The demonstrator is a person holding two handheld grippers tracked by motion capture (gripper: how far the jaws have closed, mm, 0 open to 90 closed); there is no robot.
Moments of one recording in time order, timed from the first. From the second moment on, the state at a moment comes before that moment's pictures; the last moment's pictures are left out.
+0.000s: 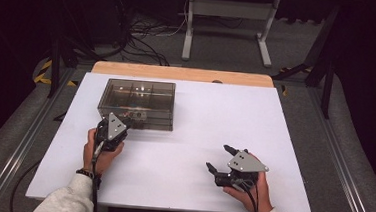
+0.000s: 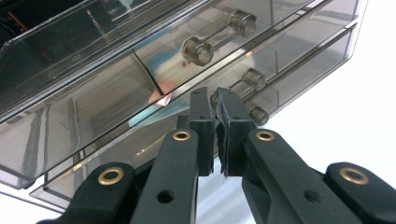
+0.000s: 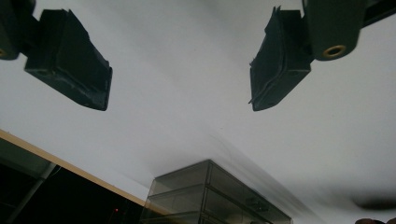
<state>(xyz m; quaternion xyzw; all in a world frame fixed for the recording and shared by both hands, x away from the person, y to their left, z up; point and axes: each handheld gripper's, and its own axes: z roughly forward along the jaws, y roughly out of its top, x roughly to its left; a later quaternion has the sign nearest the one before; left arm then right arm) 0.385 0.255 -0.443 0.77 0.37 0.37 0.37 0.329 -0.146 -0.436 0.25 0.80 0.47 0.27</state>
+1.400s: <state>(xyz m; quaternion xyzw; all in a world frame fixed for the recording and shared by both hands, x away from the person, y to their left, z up) 0.364 0.237 -0.436 0.78 0.31 0.36 0.41 0.326 -0.145 -0.437 0.24 0.80 0.47 0.27</state>
